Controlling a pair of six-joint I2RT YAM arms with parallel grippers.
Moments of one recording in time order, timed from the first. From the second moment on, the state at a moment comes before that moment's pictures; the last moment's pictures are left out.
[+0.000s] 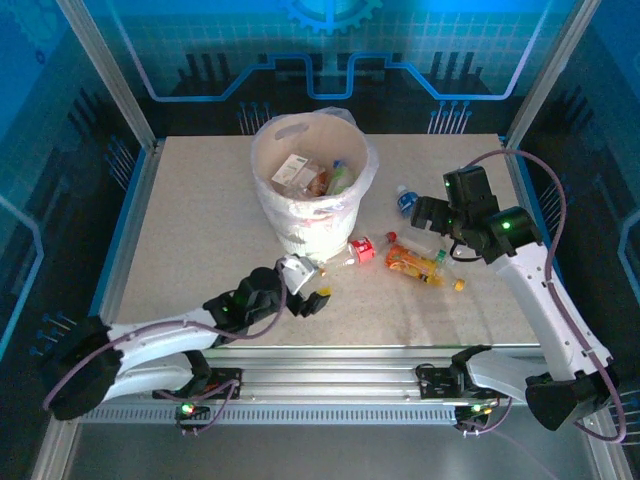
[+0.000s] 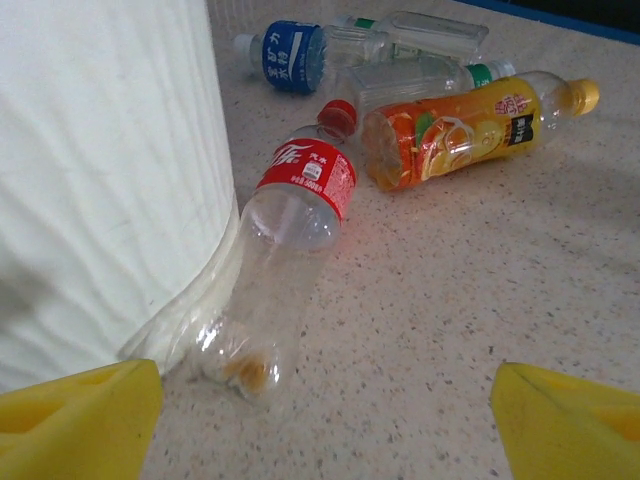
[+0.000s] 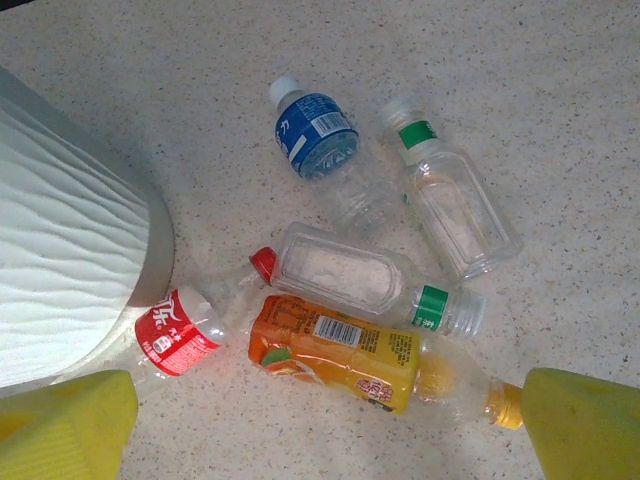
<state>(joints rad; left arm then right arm) -0.87 1.13 0.36 0.38 -0.08 0.00 0.33 1.14 1.31 -1.08 0.24 0.53</state>
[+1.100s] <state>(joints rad) -0.91 1.71 0.70 0.51 -0.31 0.16 0.30 1.14 1.27 -1.04 0.19 0.54</state>
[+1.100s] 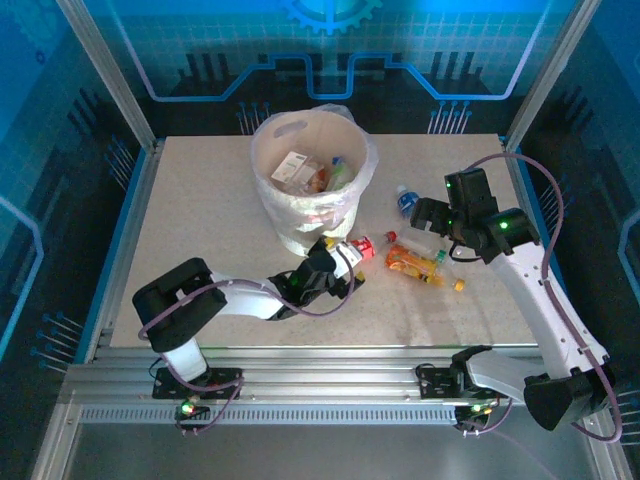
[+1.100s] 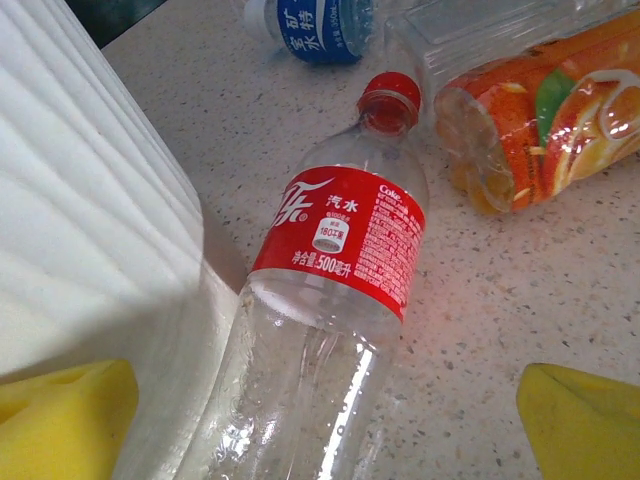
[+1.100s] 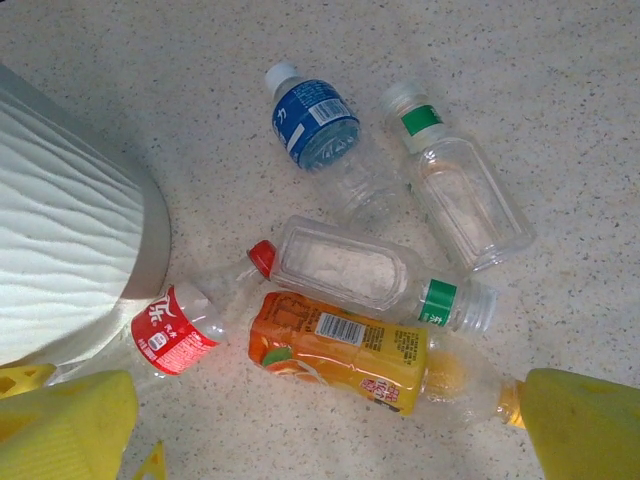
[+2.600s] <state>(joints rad) -0.99 1.88 0.99 0.13 -0.44 0.01 0.29 1.14 1.24 -1.03 0.18 0.54</state>
